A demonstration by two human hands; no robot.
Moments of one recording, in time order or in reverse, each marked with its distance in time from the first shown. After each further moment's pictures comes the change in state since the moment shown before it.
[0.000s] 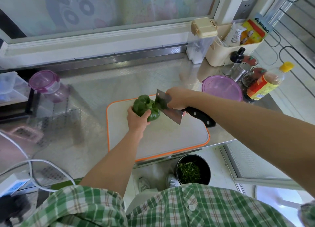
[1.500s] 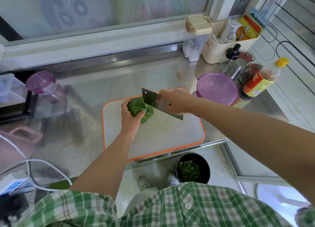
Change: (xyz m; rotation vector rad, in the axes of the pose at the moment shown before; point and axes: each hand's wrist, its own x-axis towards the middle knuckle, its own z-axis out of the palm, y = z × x) left_hand -0.013 -0.002 -0.008 0.097 -0.081 0.273; right_hand -0.006 0.031 0.023 -0.067 0.167 -0.216
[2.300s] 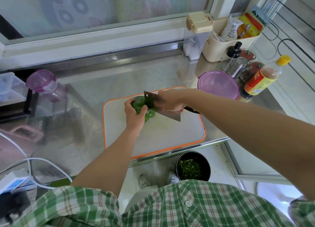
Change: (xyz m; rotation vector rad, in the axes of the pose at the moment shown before) left_hand 0.001 0.005 0.014 0.095 0.052 0.032; right_hand 0.014 -0.013 -0.012 0.031 -0.294 0.068
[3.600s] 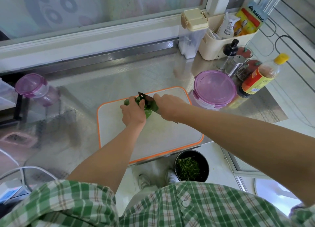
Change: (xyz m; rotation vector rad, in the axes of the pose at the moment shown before) left_hand 0.016 0.033 0.025 0.690 0.043 -0.110; right_hand -0.010 -0.007 0.021 -0.083 0.316 0.007
